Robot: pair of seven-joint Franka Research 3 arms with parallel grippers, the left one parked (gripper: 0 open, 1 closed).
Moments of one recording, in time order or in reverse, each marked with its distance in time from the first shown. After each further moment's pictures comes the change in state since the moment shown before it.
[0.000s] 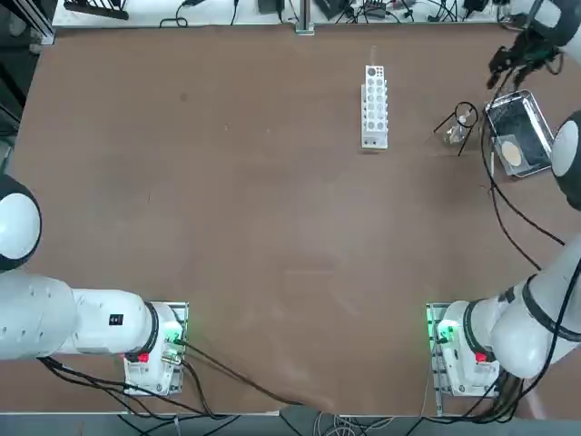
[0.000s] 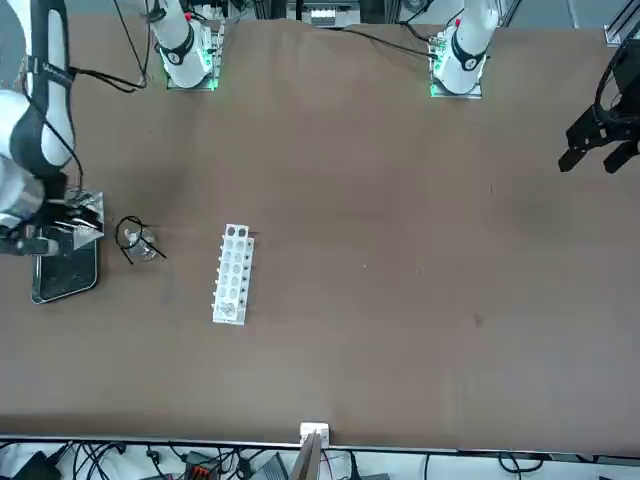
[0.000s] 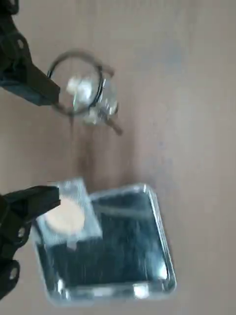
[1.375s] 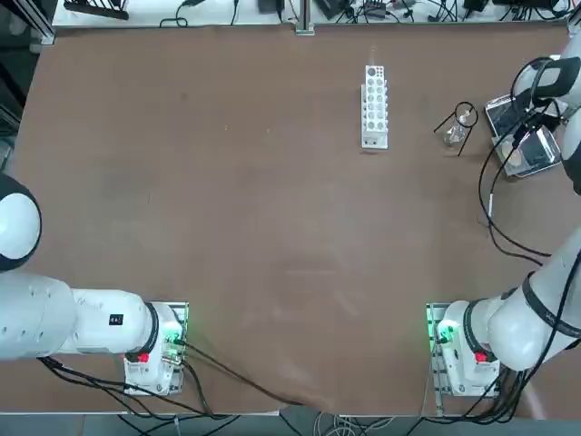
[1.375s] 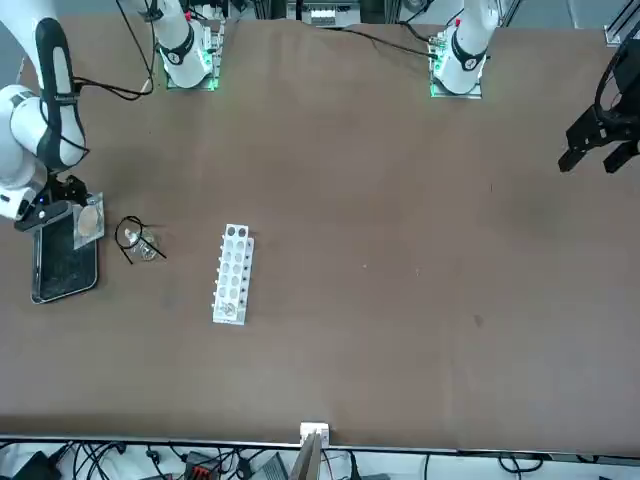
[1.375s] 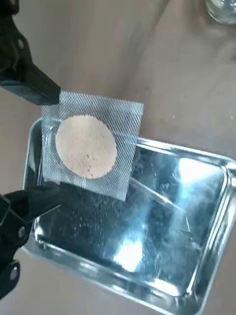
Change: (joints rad) arm -0.137 0.017 0.006 -0.377 -0.051 0.476 -0.569
